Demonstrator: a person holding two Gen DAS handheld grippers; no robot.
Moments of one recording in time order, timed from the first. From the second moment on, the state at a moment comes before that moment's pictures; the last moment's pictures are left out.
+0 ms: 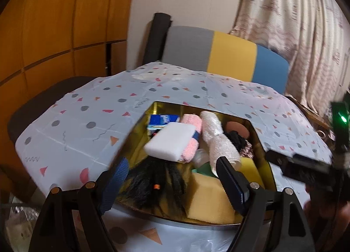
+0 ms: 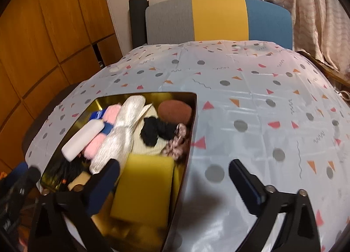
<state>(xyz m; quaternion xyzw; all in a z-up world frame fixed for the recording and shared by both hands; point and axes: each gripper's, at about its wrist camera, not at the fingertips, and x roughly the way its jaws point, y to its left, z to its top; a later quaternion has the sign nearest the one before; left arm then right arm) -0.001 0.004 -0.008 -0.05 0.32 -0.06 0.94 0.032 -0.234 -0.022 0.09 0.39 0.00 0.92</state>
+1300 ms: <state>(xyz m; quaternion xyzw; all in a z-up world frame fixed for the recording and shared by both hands) -0.005 0.016 0.020 0.00 0.38 0.01 0.93 -0.010 -0.164 0.010 0.04 0.42 -0.09 0.90</state>
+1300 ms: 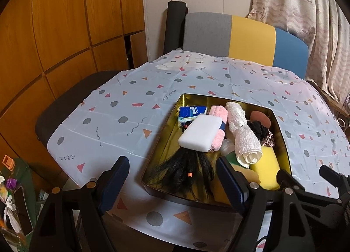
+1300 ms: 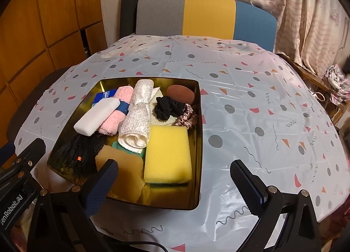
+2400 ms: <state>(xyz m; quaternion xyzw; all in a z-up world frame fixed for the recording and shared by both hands) -0.005 0.013 0.016 0.03 0.38 0.02 0.92 -0.009 -0.170 0.010 0.05 0.43 -0.09 0.90</state>
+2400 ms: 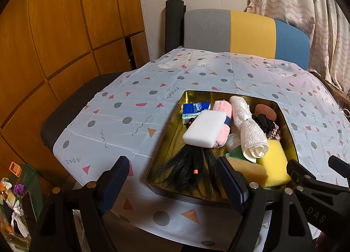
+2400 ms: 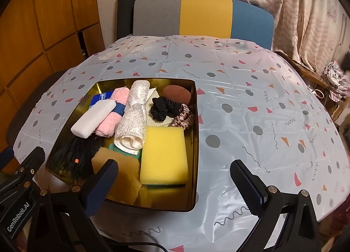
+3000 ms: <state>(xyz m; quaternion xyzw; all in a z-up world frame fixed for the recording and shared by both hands) -0.005 0.012 0.015 0.04 0.38 0.02 0.92 -0.009 -0.171 0.008 0.05 0.43 -0.09 0.90</state>
